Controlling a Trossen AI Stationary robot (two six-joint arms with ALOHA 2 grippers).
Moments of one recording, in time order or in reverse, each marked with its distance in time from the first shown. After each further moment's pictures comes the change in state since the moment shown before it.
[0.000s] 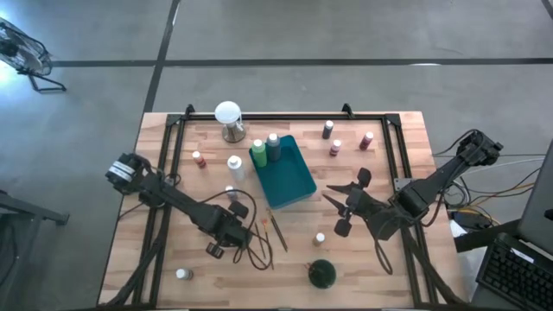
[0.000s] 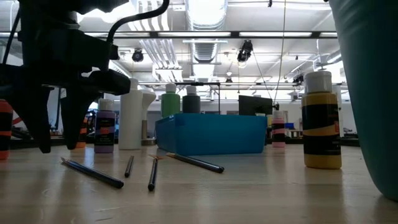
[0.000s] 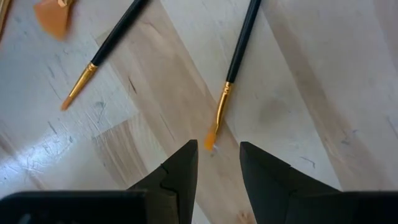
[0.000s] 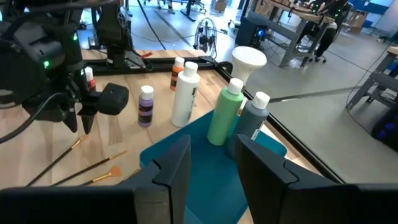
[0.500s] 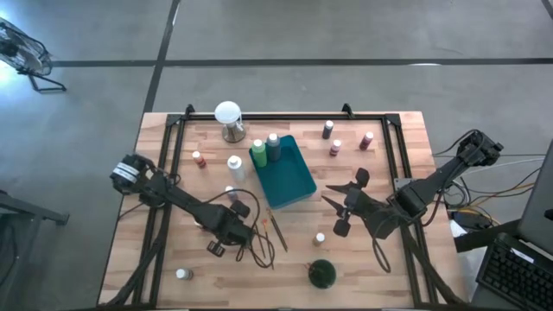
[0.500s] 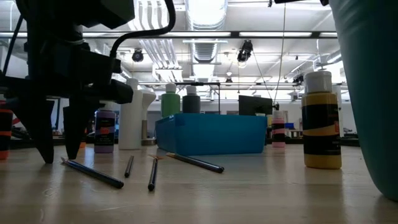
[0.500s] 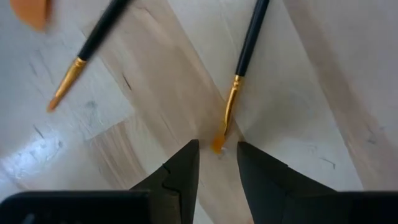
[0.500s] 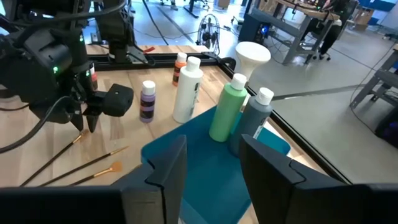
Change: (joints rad) left arm 0.019 0.046 -0.003 0.009 0.012 0.041; right arm -0.012 0.000 -0.021 0.019 -0.028 -0.007
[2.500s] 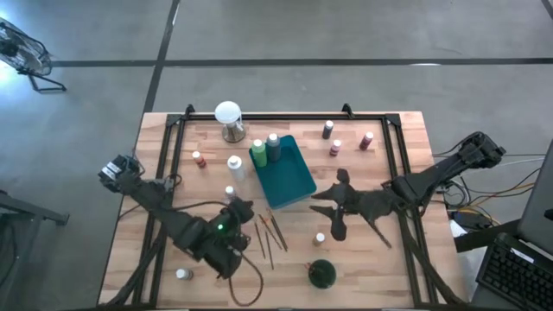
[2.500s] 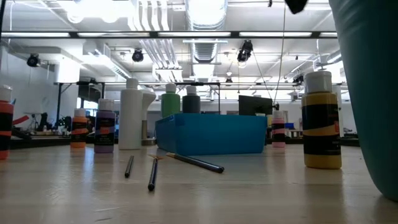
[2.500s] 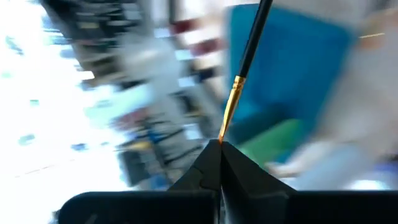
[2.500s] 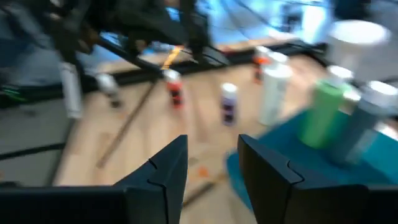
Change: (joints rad) left arm -0.224 -0.084 0.492 -0.392 -1.078 0.437; right arm -0.153 -0.001 -0.001 0.209 -0.494 -0.014
